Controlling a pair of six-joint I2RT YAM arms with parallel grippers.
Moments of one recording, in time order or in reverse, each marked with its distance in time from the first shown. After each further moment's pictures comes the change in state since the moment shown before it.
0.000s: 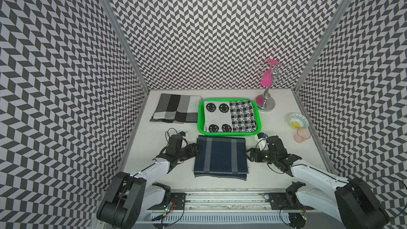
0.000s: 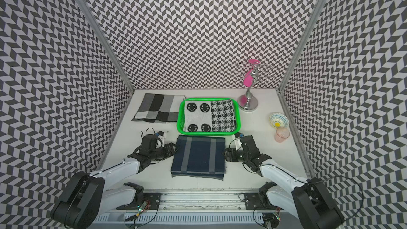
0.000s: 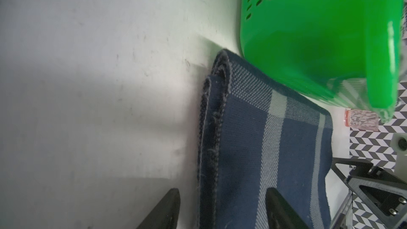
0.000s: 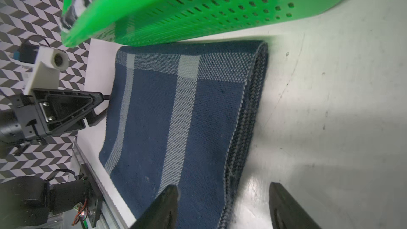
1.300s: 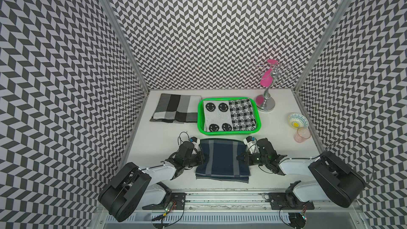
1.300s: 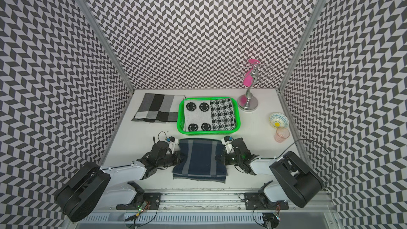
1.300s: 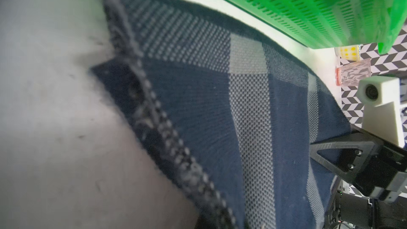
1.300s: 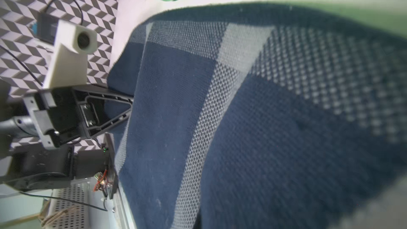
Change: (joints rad) left arm -0.283 0.074 -0.074 0.227 -0.051 -0.107; right arm 0.145 0.293 -0.038 0.397 -0.117 0.068
